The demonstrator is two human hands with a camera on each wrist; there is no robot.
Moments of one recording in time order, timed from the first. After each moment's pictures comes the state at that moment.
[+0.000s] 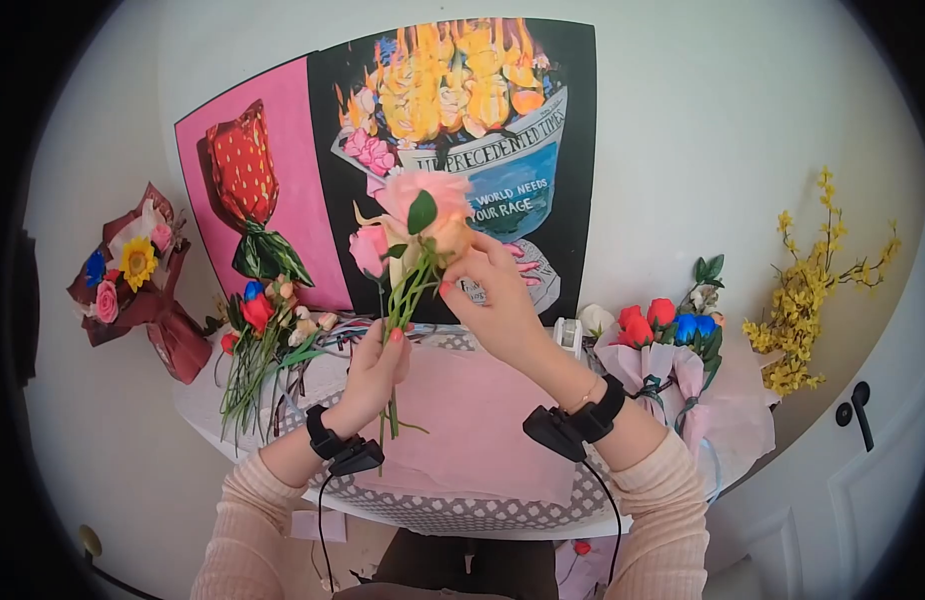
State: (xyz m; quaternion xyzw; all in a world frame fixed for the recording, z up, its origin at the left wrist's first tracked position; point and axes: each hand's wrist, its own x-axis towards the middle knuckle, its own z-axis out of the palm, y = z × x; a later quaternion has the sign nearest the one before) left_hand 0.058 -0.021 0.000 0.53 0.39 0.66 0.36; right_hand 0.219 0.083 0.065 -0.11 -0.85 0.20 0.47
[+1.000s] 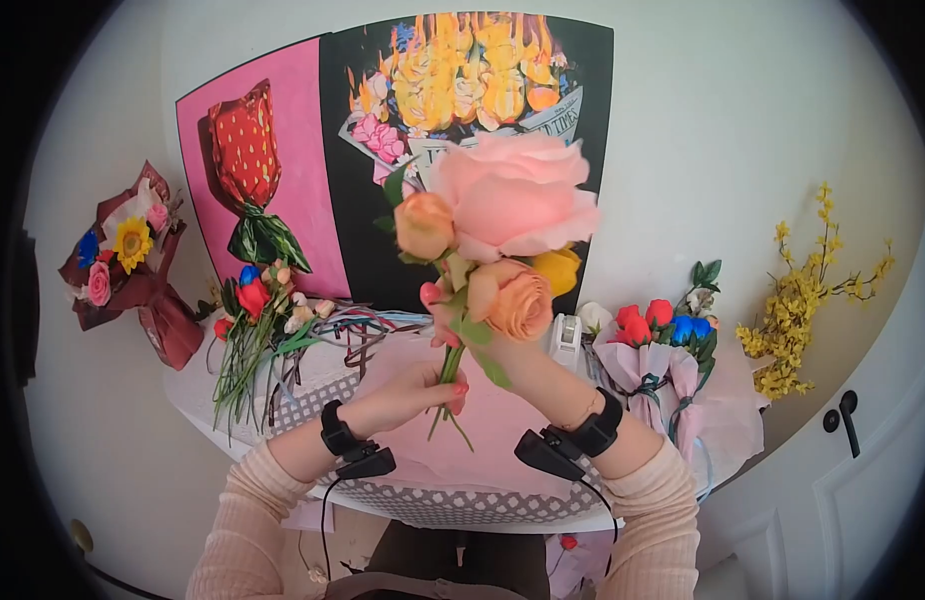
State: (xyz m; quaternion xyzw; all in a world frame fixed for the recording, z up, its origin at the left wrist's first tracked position) left_hand 0.073 -0.027 -0.008 0.62 0.40 0.43 0.53; right_hand 0.207 0.021 0.076 -0.07 -0.61 0.68 0.40
